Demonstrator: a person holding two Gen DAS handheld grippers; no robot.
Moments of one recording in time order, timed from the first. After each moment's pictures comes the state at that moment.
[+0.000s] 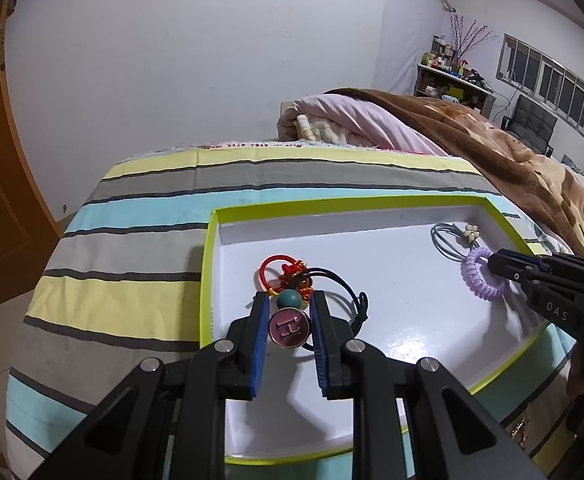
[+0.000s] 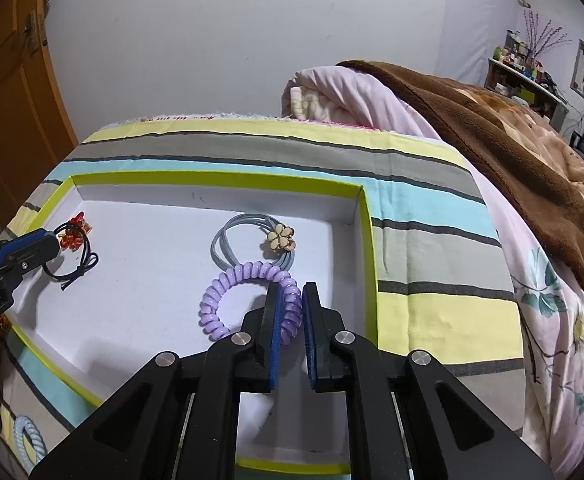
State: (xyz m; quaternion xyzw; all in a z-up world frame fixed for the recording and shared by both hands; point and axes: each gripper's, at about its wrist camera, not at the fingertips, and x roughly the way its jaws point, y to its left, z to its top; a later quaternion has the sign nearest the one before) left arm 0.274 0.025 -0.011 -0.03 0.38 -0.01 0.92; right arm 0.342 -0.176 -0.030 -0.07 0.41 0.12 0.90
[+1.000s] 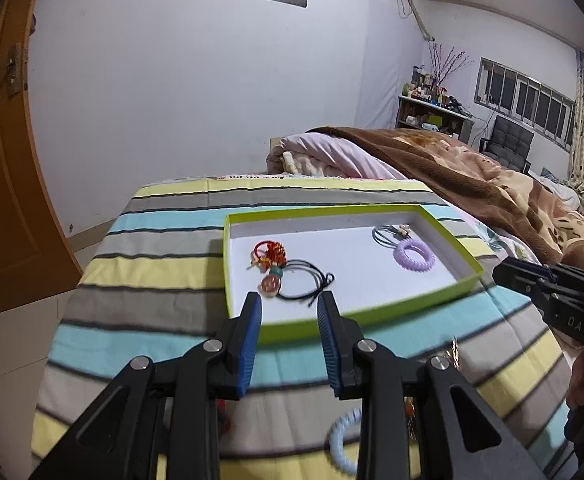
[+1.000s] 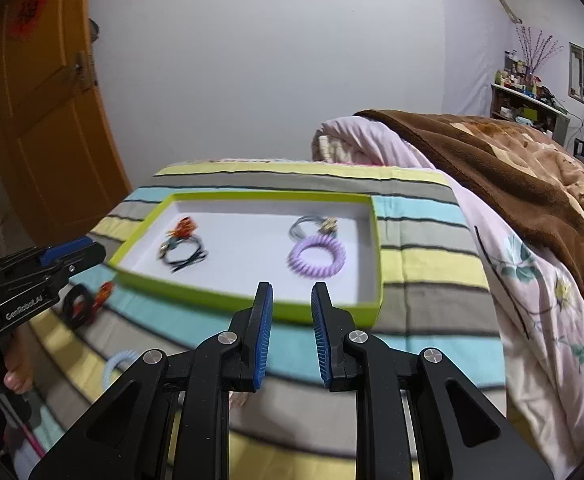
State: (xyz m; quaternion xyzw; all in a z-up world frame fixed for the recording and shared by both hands) left arm 0.166 0.022 0.035 -0.03 0.31 -0.02 0.95; right arm 0.215 -0.187 0.026 -0.03 0.33 0.17 0.93
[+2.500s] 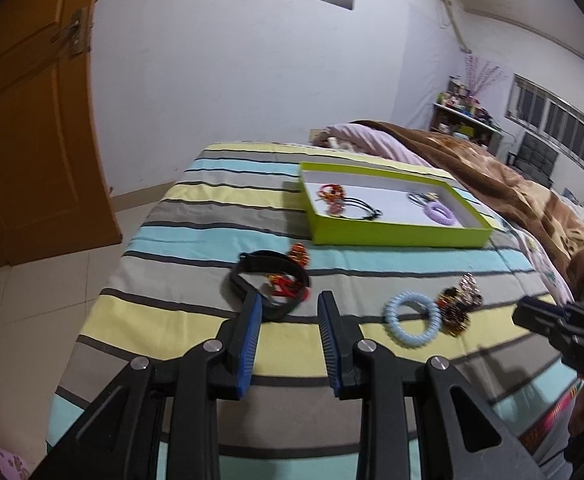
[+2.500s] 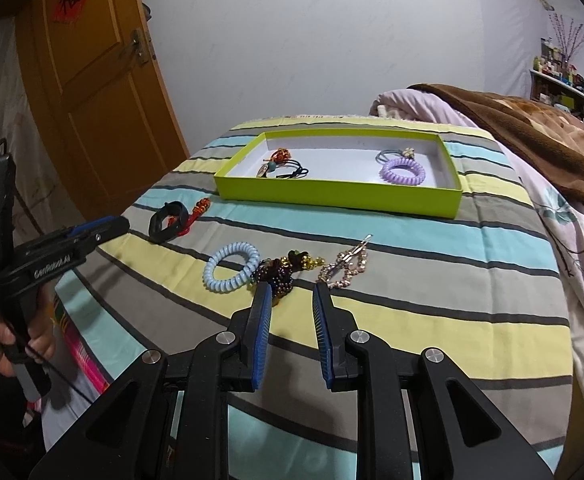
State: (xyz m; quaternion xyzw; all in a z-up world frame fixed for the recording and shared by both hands) left arm 0.073 0.068 0.010 -0.07 0.32 0.05 0.94; right arm 0.121 -0.161 -0.004 -0.02 0.36 0.25 0.90
